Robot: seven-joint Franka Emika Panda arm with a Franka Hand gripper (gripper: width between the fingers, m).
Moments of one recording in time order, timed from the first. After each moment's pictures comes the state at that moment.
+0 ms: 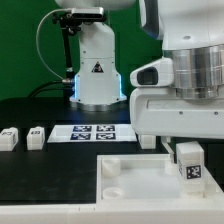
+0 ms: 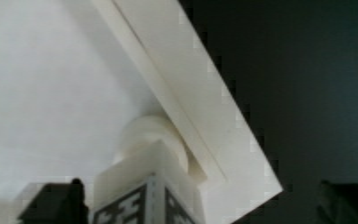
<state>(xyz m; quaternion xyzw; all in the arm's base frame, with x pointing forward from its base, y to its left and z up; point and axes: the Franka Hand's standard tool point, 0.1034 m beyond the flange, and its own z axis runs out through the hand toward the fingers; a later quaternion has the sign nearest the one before) 0.637 0.133 0.070 -0.97 0.23 0.00 0.07</state>
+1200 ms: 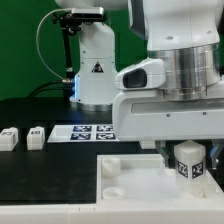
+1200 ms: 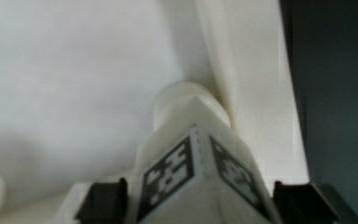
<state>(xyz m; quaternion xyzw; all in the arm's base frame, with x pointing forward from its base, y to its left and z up) 0.641 0.111 0.069 -0.98 0.20 -0.01 0.06</state>
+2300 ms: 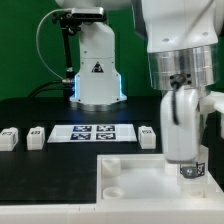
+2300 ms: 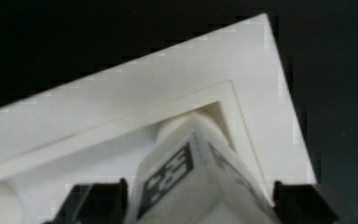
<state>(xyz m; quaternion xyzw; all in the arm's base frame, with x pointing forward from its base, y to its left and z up) 0.638 0.117 0.067 -0.55 0.83 0.03 0.07</state>
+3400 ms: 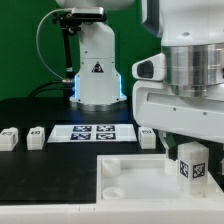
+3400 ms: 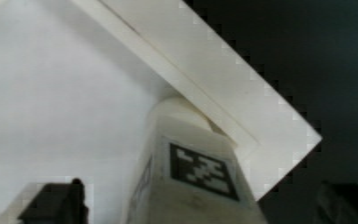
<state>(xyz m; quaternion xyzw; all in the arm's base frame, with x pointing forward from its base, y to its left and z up) 0.639 0.124 0.072 -0.94 0.35 -0.01 0.03</state>
